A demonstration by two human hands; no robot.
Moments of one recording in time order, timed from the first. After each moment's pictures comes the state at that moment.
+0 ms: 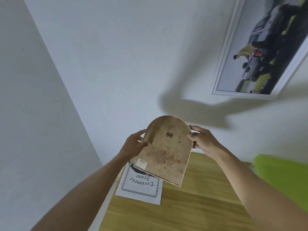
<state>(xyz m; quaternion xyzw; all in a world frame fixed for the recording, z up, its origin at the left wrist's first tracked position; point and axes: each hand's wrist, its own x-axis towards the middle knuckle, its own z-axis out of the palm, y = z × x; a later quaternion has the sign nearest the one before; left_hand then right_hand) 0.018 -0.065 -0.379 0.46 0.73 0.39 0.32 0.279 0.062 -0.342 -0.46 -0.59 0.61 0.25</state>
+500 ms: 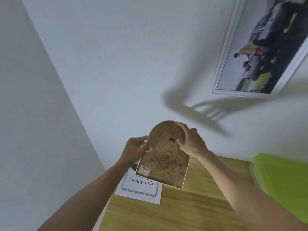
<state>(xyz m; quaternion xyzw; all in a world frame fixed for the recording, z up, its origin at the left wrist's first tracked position) 0.038 -0.078 -0.381 0.43 0.69 0.46 0.35 0.248 0.040 -0.353 -0.51 -0.82 0.25 0.12</state>
